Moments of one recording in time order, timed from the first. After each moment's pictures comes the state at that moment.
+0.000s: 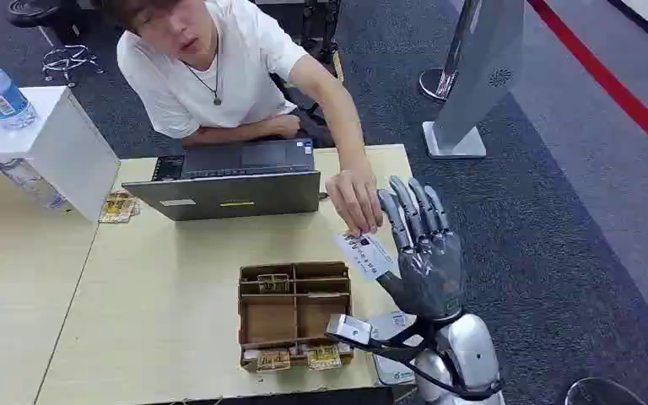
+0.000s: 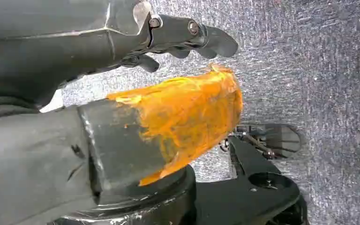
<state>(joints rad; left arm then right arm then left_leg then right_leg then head) -0.04 -0.19 0.28 -0.22 -0.41 0.18 0.01 0.01 0.28 0.10 -1.72 1.38 -0.69 -0.58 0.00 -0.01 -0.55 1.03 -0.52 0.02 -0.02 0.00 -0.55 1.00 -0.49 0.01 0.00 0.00</state>
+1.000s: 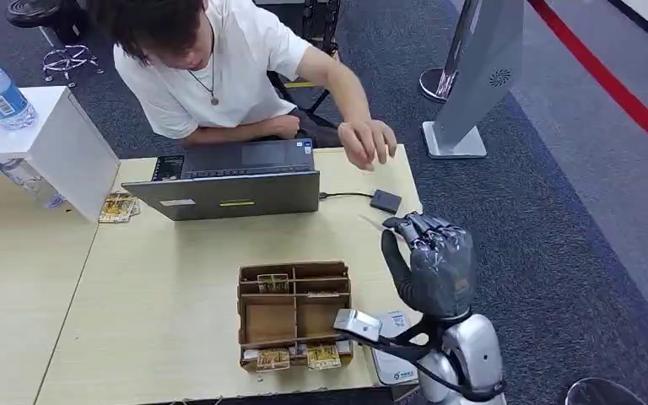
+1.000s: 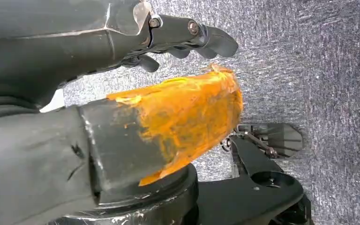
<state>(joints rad) -0.04 -0.19 0.28 -0.22 -0.42 0.17 0.01 0.02 0.28 0.10 -1.74 1.29 -0.69 -0.58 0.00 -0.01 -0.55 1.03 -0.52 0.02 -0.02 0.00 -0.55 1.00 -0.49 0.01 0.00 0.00</state>
